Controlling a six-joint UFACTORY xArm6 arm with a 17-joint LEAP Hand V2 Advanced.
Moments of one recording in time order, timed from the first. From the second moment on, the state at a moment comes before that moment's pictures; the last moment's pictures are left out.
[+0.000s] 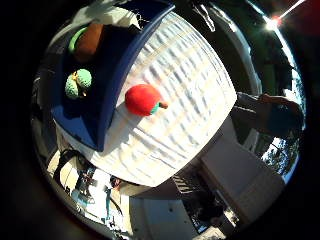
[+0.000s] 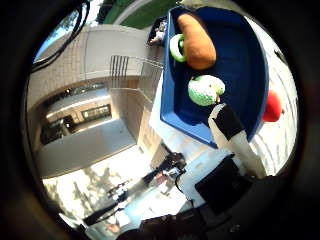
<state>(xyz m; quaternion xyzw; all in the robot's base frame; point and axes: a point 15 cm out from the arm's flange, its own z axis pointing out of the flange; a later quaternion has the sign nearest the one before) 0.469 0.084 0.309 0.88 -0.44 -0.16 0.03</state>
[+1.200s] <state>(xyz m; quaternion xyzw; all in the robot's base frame) 0.476 0.011 0.239 0.83 -0.52 -0.19 0.11</state>
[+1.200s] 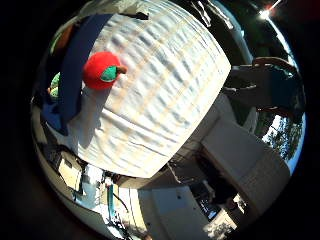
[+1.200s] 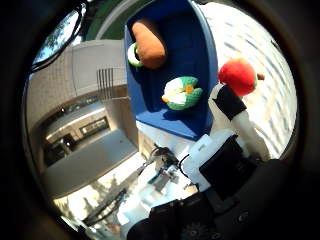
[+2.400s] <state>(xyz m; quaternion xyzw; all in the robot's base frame) 0.486 -0.034 0.191 0.82 -0.53 -0.16 0.13</state>
